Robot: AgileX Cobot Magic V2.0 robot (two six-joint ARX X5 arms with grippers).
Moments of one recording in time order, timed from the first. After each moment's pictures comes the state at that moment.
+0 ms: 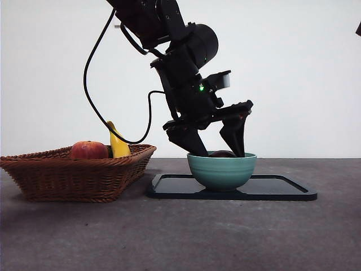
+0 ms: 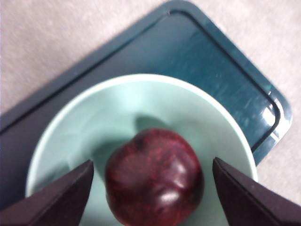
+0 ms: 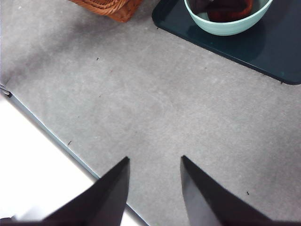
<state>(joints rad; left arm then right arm) -0.70 2.16 1.75 -0.49 0.13 0.00 0.40 0.71 0.82 -0.95 -0.40 0.06</state>
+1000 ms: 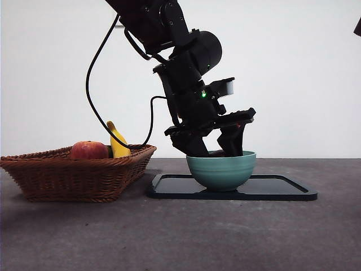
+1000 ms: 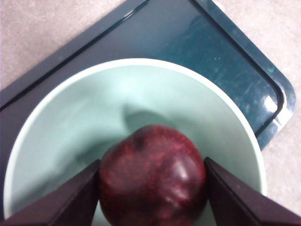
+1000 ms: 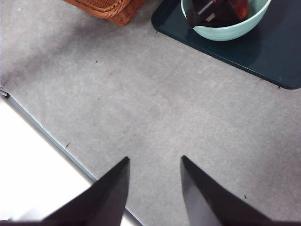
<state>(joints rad) -0.71 2.18 1.75 -0.51 0.13 0.01 0.40 0.71 0.82 -0.94 -0.39 0.05</state>
